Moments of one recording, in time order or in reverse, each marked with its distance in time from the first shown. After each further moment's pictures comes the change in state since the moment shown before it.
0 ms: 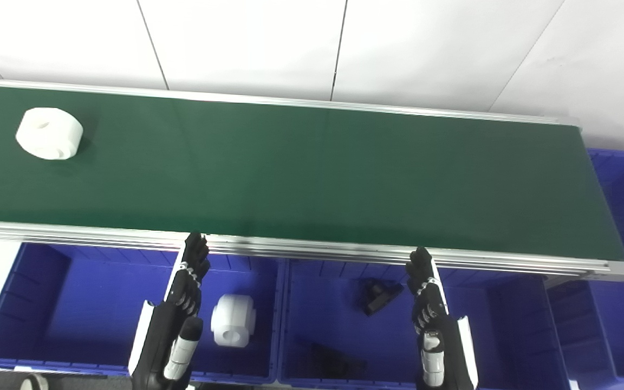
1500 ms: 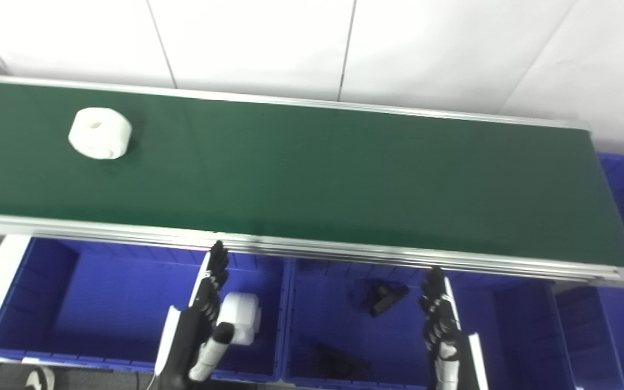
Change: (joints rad) left arm -0.015 -0.062 -0.030 0.159 0.095 -0.089 0.032; right arm -0.033 -0.056 -0.059 0.139 0.095 -0.068 0.003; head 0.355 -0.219
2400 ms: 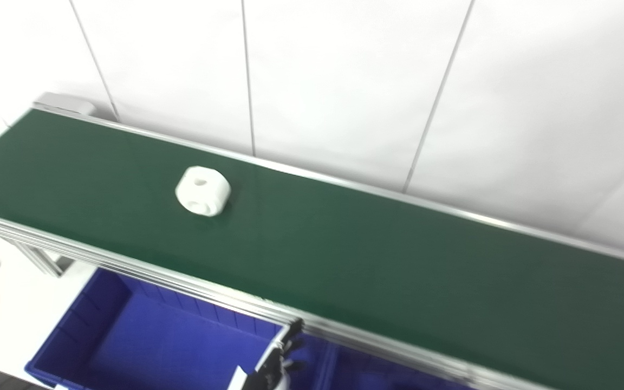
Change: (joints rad) left arm -0.094 0.040 -0.130 0.106 0.121 -0.007 0.231; right arm -0.070 -0.039 -0.065 0.127 0.148 -0.048 0.080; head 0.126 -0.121
